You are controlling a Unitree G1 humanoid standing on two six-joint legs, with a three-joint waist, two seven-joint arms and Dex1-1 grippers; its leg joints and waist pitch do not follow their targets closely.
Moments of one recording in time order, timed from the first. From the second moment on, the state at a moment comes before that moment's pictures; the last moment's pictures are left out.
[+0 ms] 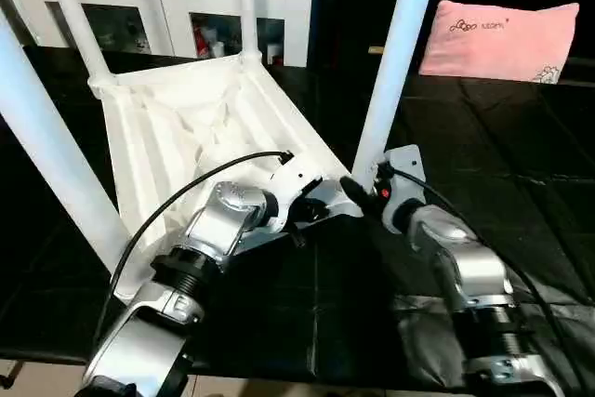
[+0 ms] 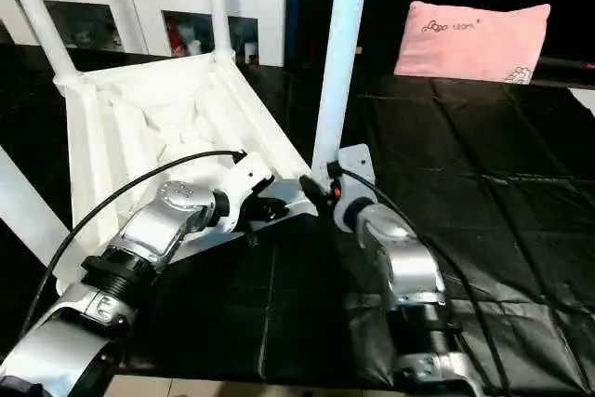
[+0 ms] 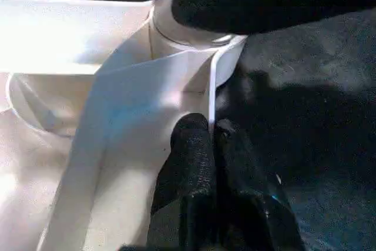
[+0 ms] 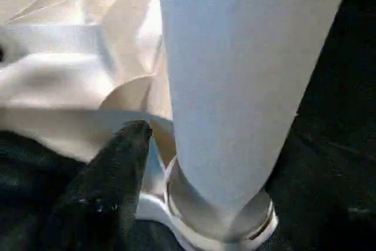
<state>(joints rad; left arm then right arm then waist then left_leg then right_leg) -0.68 0.15 -0.28 0.59 0.08 0.38 -0.89 -0.39 -0.16 0.02 0.25 0.11 0.43 0.52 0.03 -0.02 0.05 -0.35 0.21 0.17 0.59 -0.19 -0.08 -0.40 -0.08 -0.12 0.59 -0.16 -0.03</state>
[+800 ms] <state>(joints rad) -0.68 0.38 -0.38 0.62 0.05 0.05 -1.40 -0.35 -0.52 0.13 0.27 0.24 0.24 1.26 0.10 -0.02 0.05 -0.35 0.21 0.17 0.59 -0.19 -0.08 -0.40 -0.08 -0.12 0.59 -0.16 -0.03</state>
